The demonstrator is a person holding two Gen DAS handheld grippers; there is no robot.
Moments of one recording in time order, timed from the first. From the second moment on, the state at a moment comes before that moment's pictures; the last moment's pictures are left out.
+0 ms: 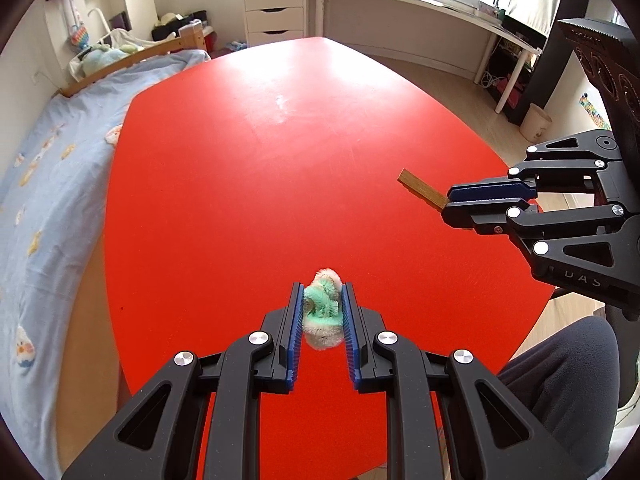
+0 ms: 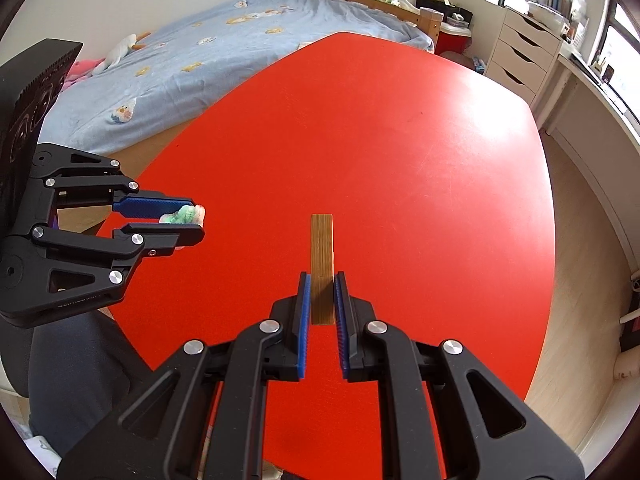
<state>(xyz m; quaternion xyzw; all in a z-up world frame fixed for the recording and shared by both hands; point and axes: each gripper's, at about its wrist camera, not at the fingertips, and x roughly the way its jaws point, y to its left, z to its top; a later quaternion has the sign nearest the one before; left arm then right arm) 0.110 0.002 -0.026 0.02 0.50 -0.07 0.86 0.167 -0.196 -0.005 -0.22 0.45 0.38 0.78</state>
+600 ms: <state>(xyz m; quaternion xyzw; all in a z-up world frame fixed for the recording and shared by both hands) 0.012 -0.018 0.016 0.00 0.43 -0.08 0.90 0.064 -0.263 0.033 -0.16 0.40 0.39 0.81</state>
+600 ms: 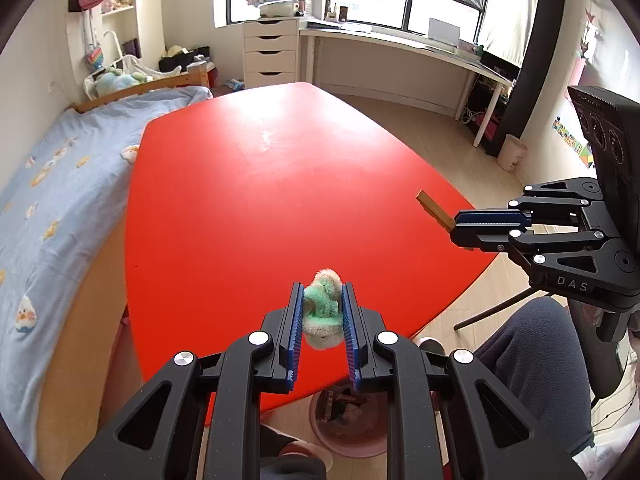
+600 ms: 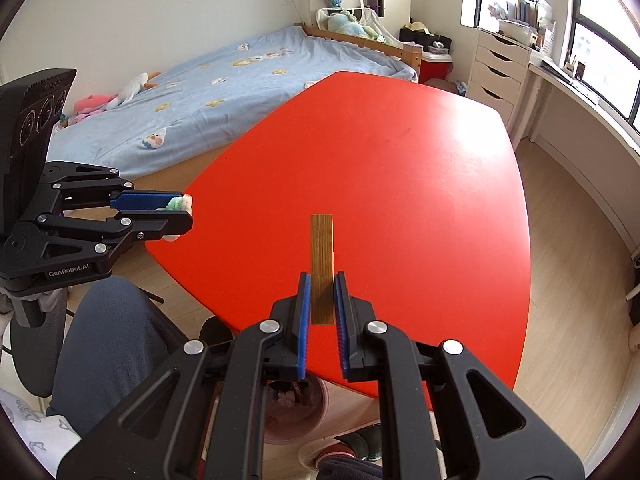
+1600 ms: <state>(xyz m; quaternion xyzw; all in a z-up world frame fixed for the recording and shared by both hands) -0.063 -0.035 -0.012 -0.05 0.45 -0.12 0.88 -0.041 -0.298 0.003 -0.13 0.45 0.42 0.78</state>
